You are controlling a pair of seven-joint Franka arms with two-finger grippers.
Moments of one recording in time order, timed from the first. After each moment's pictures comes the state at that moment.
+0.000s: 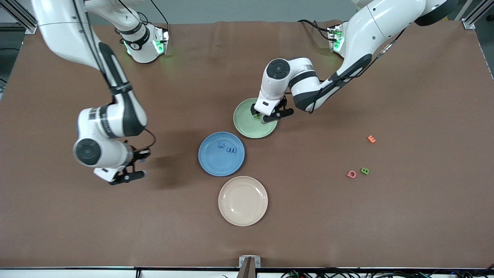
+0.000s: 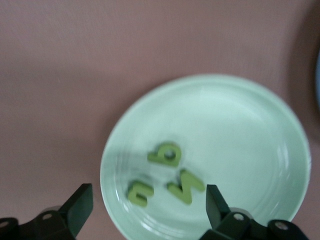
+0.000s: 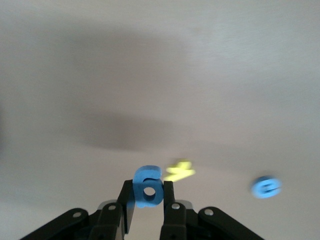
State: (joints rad) left arm 0.08 0.68 -0.95 -2.03 0.67 2.35 -1.57; right arm 0.30 0.52 -0.07 -1.73 0.03 2.01 0.04
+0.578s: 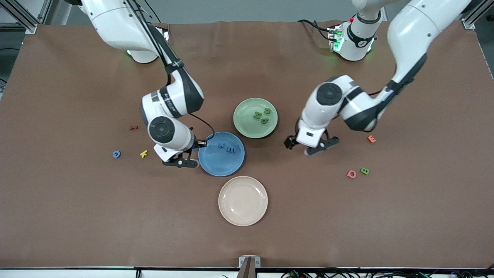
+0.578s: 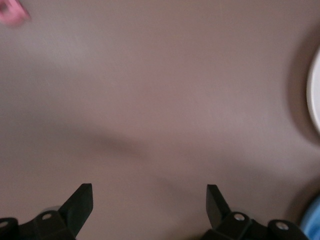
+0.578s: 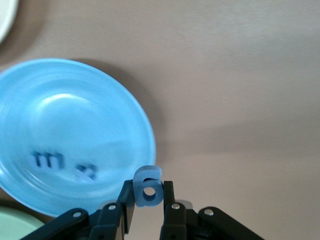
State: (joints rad) left arm 0.38 0.62 -0.95 -1.94 0.67 2.33 -1.33; right arm 0.56 0.57 -0.07 -1.67 0.16 2.08 0.52
